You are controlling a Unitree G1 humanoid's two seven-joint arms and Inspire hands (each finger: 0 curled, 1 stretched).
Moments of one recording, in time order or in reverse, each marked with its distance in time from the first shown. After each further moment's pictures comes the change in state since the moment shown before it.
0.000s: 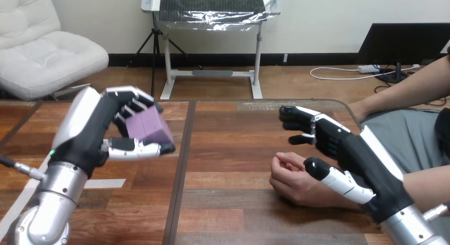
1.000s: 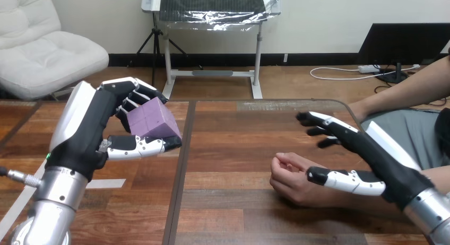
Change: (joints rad) left arm 0.081 -0.049 0.034 -0.144 -0.026 0.003 -0.004; right arm -0.127 -0.205 -0.020 0.212 -0.227 -0.066 -0.050
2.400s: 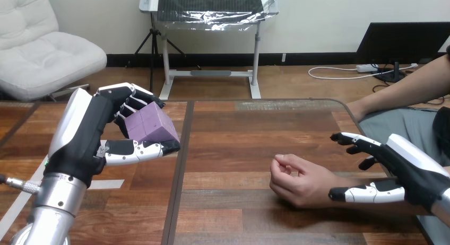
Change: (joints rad) left arm 0.022 -0.010 0.006 -0.001 -0.015 -0.004 0.000; right arm -0.096 -0.132 0.025 0.247 -0.182 0.019 -0.065
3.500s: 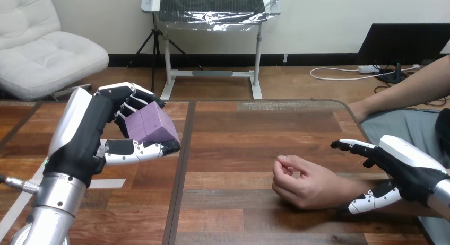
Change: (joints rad) left arm 0.000 0.000 0.002 0.000 0.000 -0.005 -0.004; right arm -0.083 -0.044 0.076 0.090 -0.113 0.030 -0.032
